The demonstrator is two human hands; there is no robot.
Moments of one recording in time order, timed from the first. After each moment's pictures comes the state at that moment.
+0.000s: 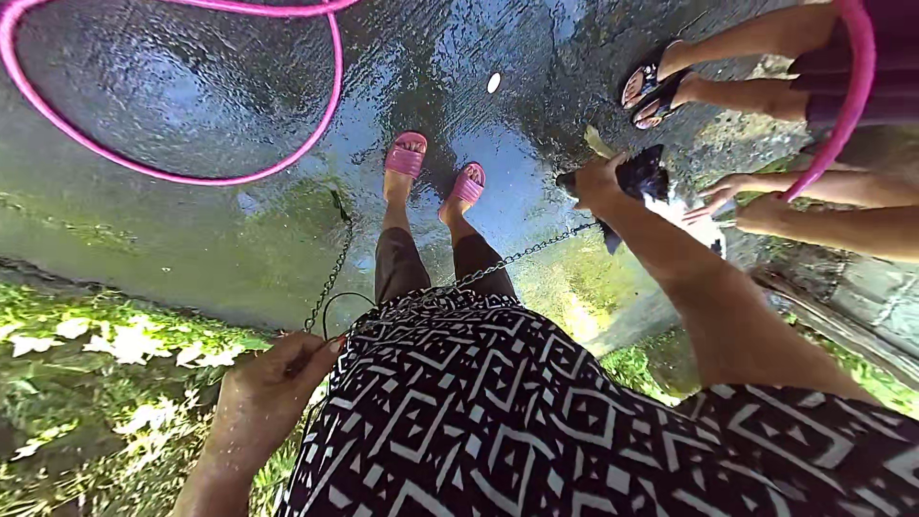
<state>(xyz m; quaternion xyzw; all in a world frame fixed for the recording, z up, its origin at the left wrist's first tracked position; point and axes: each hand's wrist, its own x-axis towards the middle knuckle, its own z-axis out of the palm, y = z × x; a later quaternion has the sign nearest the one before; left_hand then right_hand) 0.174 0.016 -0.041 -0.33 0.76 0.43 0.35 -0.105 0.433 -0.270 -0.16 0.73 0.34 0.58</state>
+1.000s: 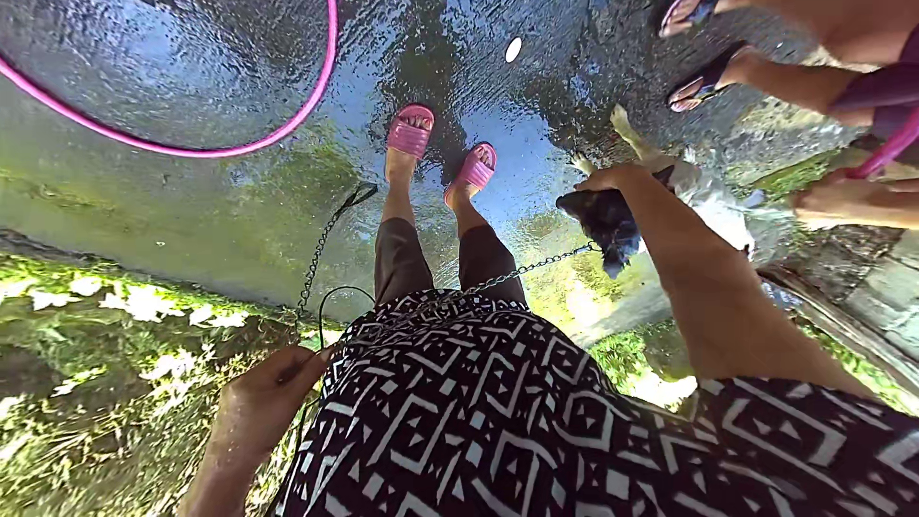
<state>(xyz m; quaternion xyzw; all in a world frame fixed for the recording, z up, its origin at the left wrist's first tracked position) 0.204 0.012 -0.078 -0.40 0.71 0.39 0.44 -0.120 0.466 -0.345 -0.02 0.61 0.19 0.77</state>
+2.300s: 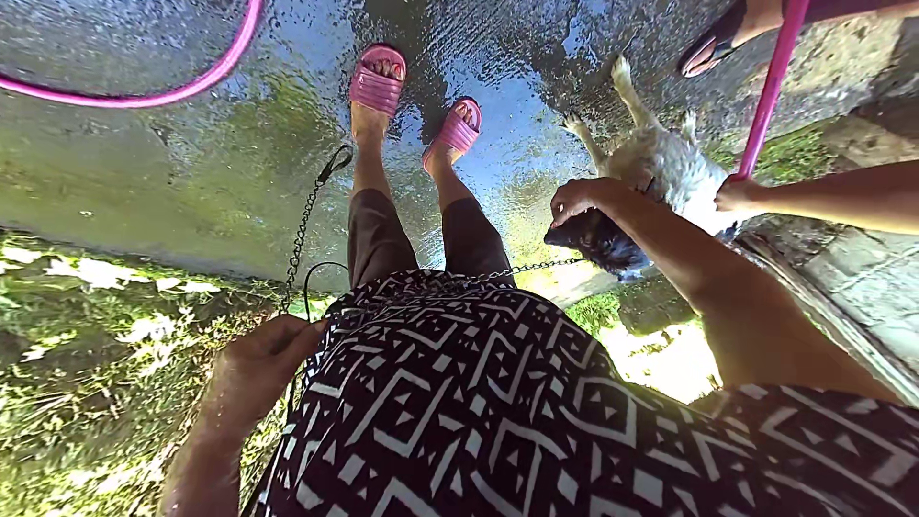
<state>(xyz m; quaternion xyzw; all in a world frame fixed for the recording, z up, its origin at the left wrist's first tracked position) 0.185 0.031 -0.116 -0.40 0.65 0.44 0.47 -0.060 0.457 -0.330 -0.22 0.44 0.16 0.86</state>
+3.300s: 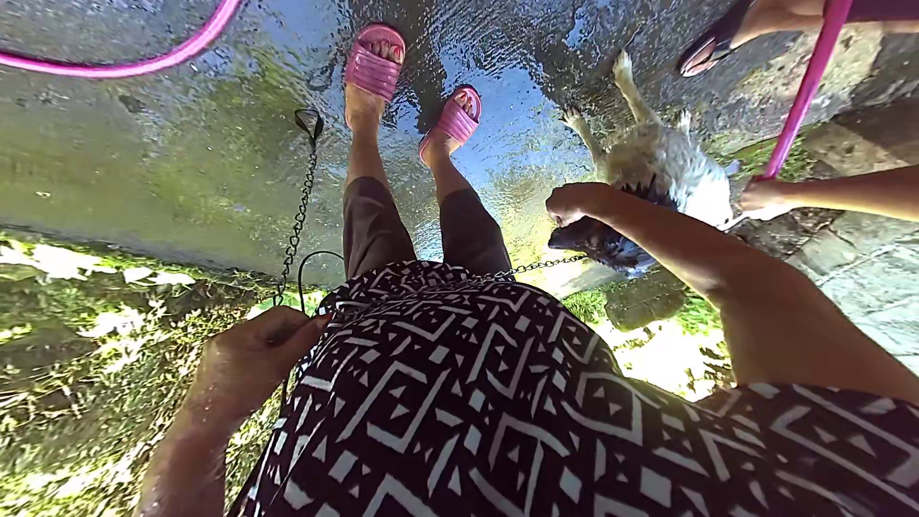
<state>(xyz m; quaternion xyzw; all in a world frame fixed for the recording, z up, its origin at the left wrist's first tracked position) 0.196 0.024 -0.123 -0.37 0.65 0.44 0.49 -0.035 0.425 -0.314 -0.36 0.37 0.27 0.81</state>
